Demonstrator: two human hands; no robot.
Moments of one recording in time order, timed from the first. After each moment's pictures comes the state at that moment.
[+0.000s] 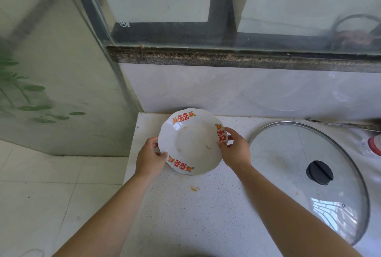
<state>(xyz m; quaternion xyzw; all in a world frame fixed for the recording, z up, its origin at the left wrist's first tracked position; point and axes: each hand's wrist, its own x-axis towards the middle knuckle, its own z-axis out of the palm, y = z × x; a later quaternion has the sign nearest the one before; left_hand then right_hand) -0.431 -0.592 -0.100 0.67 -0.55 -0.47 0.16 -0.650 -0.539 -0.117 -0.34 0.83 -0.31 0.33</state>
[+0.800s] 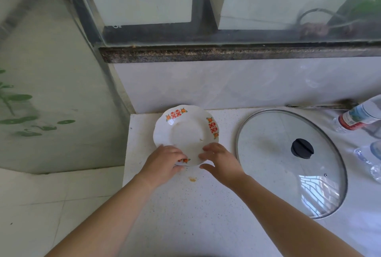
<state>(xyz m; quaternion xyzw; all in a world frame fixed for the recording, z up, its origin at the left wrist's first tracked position) -0.430 -0.576 -0.105 0.33 -0.91 -0.25 -0.04 -0.613 -0.480 -0.110 -0.63 0.73 -0.09 0.23</state>
